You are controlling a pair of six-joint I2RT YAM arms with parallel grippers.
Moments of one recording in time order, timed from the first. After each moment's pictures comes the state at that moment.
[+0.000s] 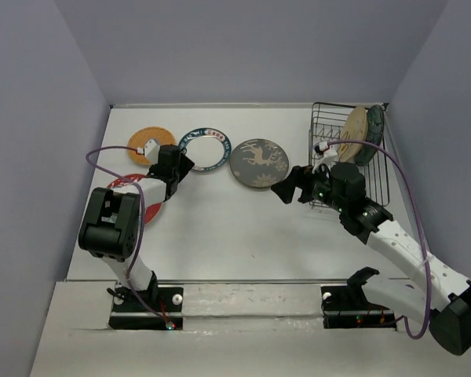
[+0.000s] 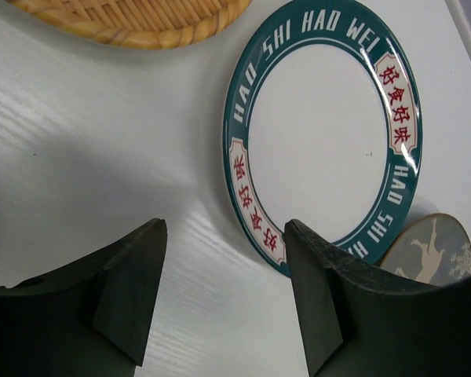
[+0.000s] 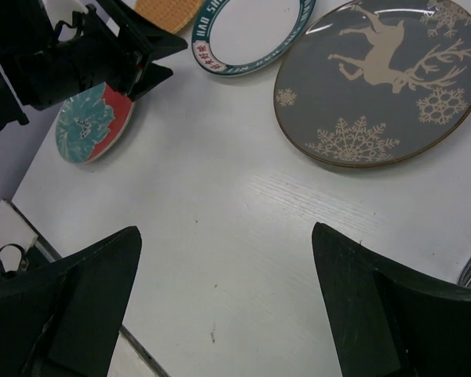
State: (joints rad) left arm -0.23 1.64 0.80 0.20 -0.27 -0.93; right arm 0.54 0.95 0.75 -0.08 -0.19 0.45
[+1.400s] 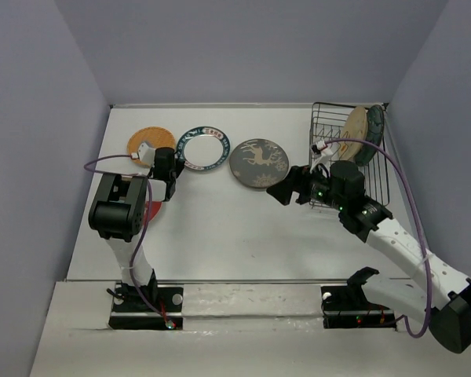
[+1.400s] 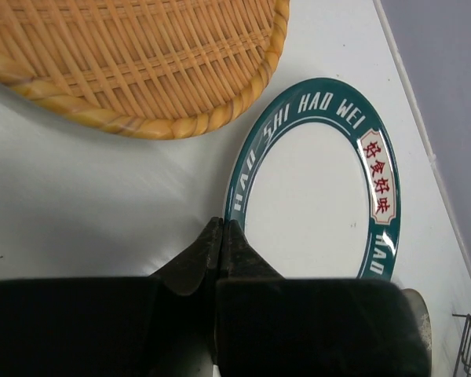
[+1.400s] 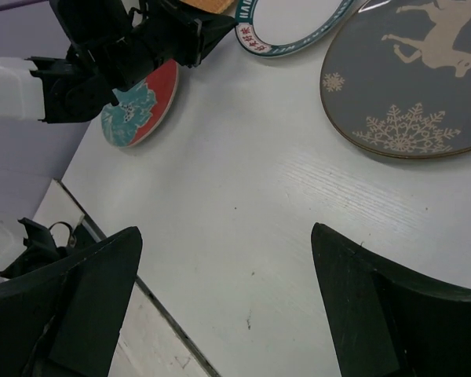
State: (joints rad) left arm -0.15 1.86 0.82 0.54 -0.28 -1.03; right arm 0.54 0.96 0.76 -0.08 -0.30 0.52
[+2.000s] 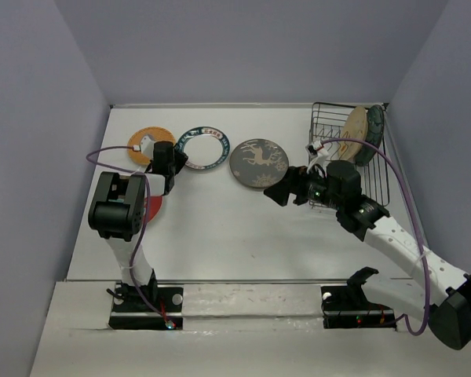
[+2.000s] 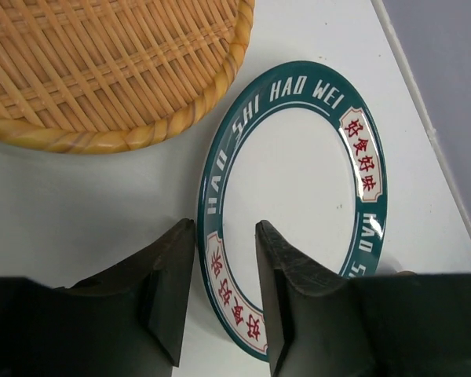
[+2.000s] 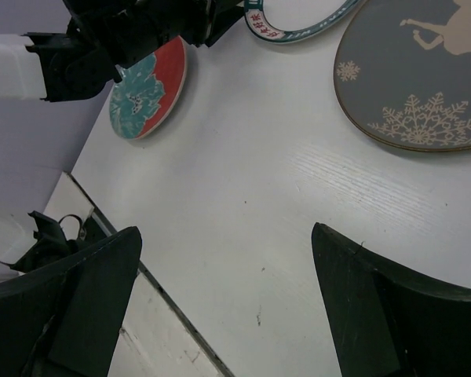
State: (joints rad) left arm -0.14 1.85 0.87 0.47 -0.19 -0.98; right arm 0.56 0.99 0.76 -0.07 -0.32 0.54
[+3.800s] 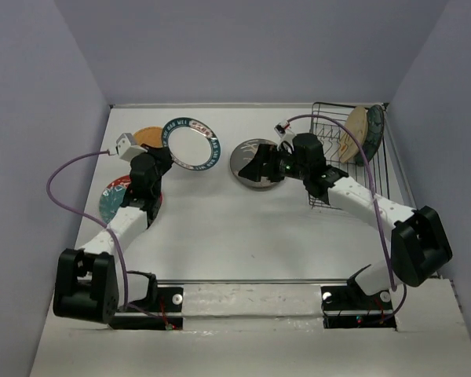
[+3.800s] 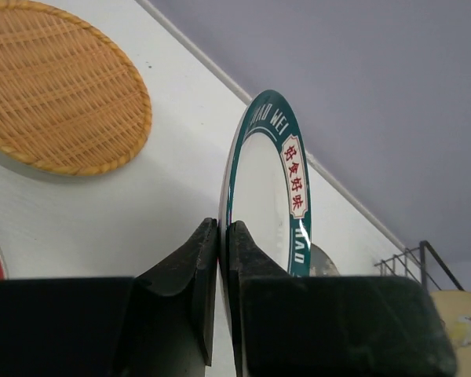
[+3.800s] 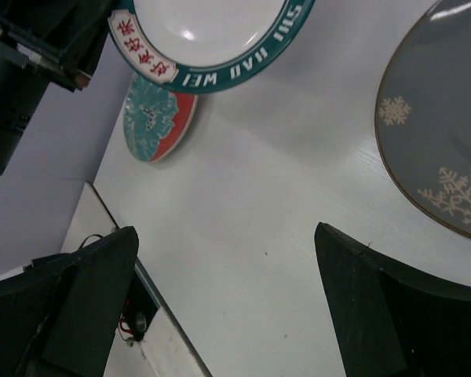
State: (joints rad) left arm -0.17 1.25 0.62 0.45 -0.30 -0.80; right arm 0.56 1.45 1.00 0.07 -0.43 0.61
